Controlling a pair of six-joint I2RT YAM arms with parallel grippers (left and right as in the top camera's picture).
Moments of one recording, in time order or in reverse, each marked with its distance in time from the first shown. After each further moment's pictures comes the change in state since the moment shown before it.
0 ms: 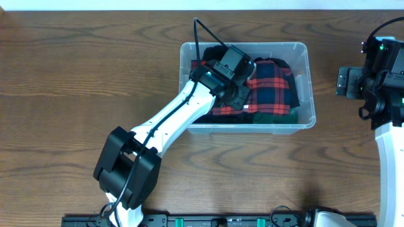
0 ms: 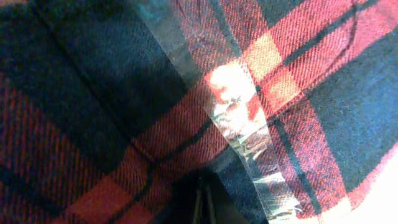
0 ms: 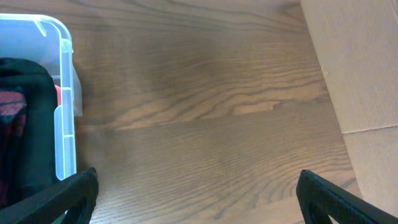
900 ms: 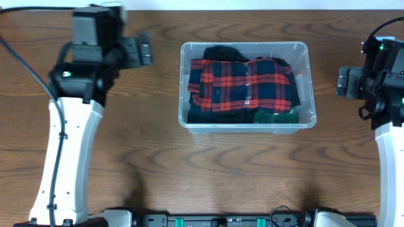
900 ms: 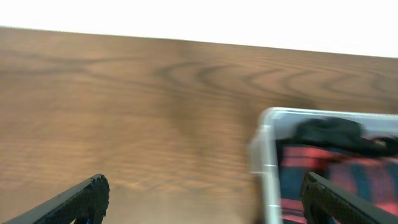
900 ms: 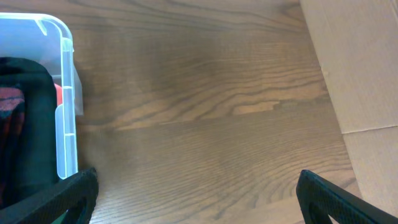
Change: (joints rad) left arm 0.603 -0.460 0.012 -0.112 -0.159 -0.007; right arm 0.000 0.000 0.000 0.000 0.000 0.000
